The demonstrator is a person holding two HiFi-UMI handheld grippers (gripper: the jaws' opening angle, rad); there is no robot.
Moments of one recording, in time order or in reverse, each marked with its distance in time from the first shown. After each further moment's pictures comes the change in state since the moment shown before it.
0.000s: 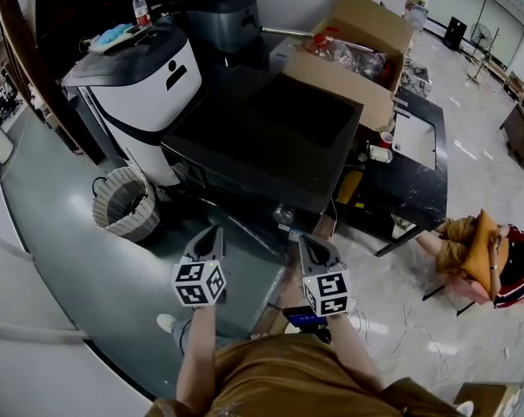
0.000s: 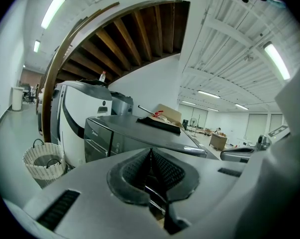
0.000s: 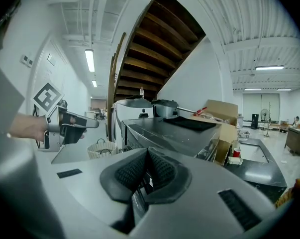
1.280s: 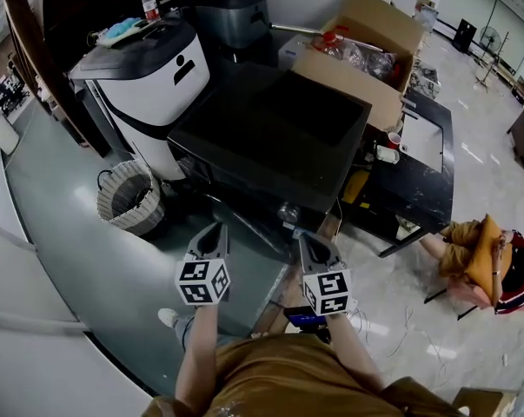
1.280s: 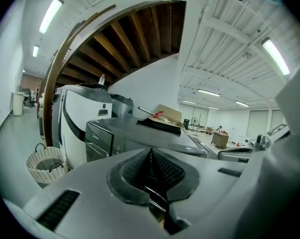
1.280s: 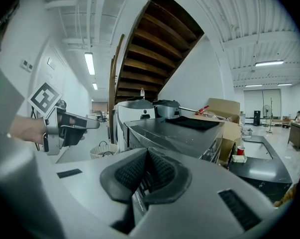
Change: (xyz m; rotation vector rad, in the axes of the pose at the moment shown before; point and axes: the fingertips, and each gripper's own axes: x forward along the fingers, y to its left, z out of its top) left arm -0.004 -0.004 0.007 0.034 -0.009 0.019; right arm 0.007 0.007 0.002 0.031 -0.014 0.024
